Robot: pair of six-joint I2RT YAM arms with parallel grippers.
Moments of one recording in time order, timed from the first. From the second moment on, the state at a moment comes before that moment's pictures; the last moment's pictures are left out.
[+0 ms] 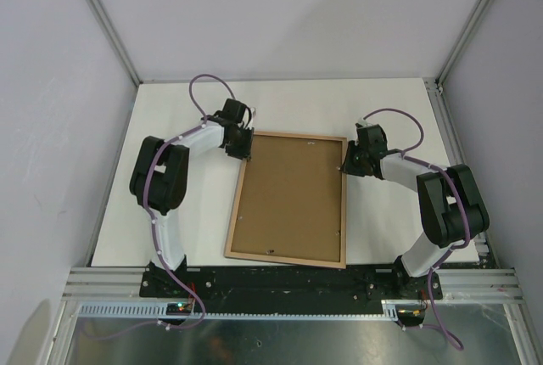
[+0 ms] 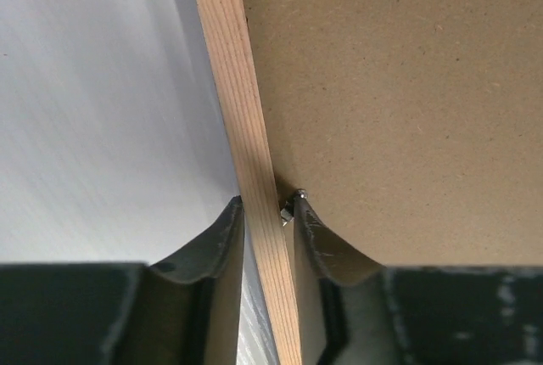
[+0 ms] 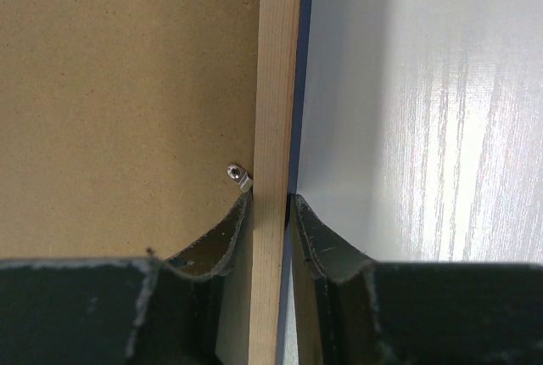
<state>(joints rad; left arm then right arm) -0.35 1.98 1.37 -0.48 0.08 -0.16 0.26 1.65 0.86 -0.11 -0.07 0.41</state>
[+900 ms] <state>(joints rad) -0.36 2.05 1.48 -0.49 0.06 -0.16 0.27 1.64 0.86 -0.12 -0.06 0.42</state>
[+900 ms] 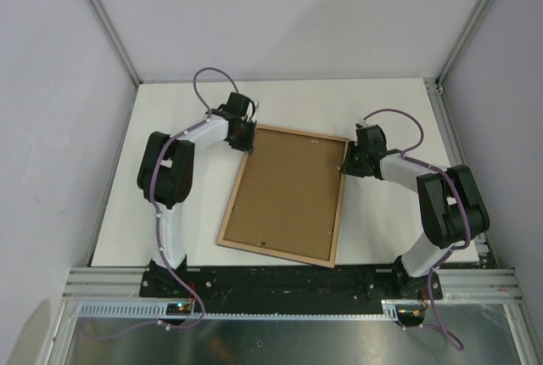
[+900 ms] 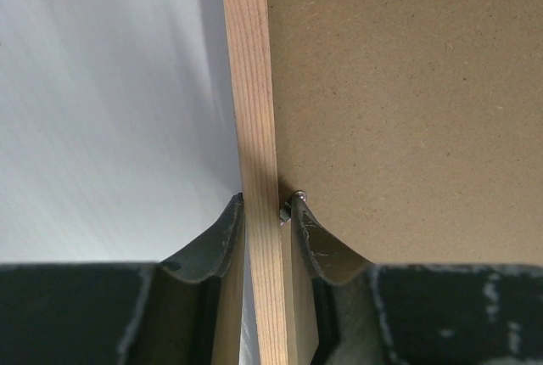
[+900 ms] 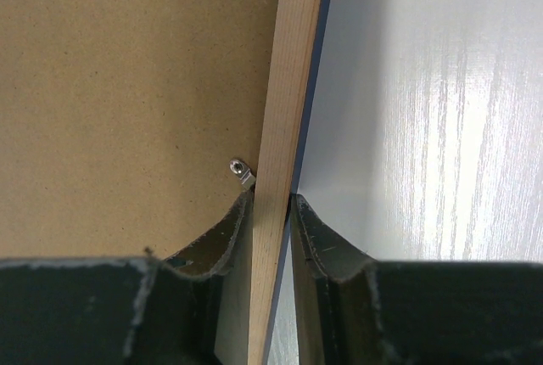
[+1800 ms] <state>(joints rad) -0.29 2.04 1.59 -0.49 -0.07 -0.39 0.30 1.39 0.82 -0.28 -0.02 0.53</state>
